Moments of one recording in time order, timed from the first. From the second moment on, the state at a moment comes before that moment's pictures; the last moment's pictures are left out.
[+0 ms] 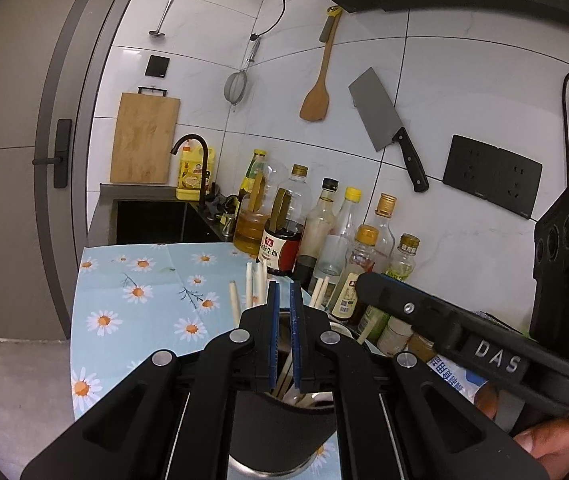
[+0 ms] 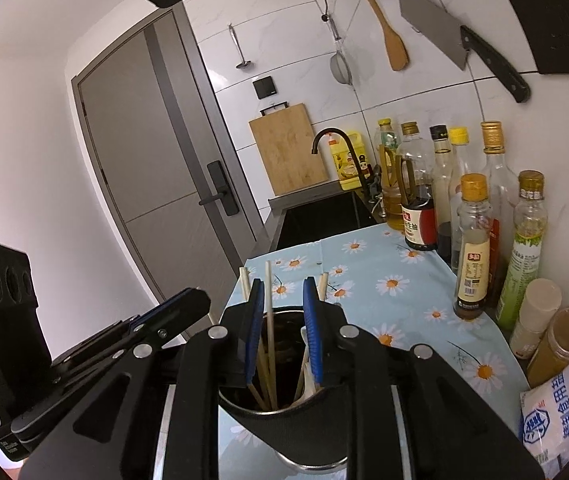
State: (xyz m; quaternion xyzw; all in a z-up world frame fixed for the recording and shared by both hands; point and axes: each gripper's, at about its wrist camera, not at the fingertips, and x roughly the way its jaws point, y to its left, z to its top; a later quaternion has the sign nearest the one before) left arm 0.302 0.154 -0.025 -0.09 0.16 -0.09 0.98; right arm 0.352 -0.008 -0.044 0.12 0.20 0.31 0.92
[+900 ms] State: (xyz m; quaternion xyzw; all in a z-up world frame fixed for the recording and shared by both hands) left arm 0.157 0.106 0.012 -0.09 0.19 -0.03 0.98; right arm 0.224 -0.119 -0.003 0.07 0.20 0.34 0.92
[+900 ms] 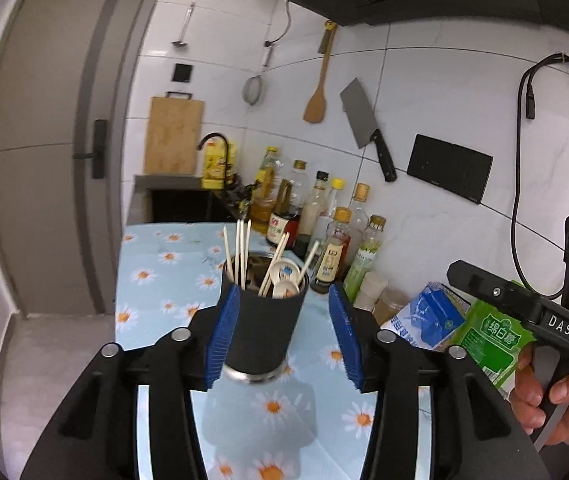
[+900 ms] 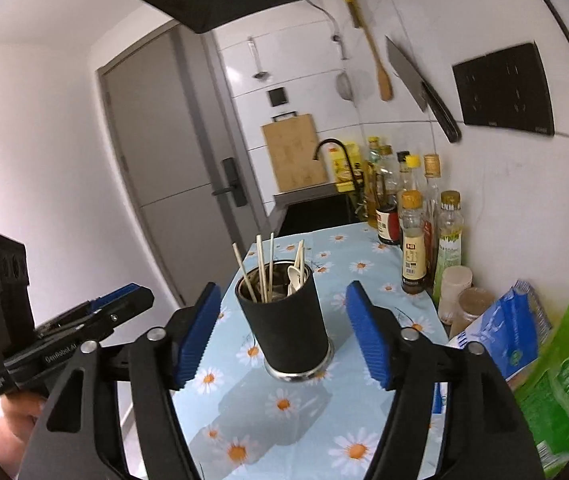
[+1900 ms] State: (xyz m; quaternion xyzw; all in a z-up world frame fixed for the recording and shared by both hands) left arm 0.029 -0.010 -0.025 -0.09 0.22 0.08 0.97; right arm 0.149 -0.209 -0.039 0.01 0.21 0.41 0.89
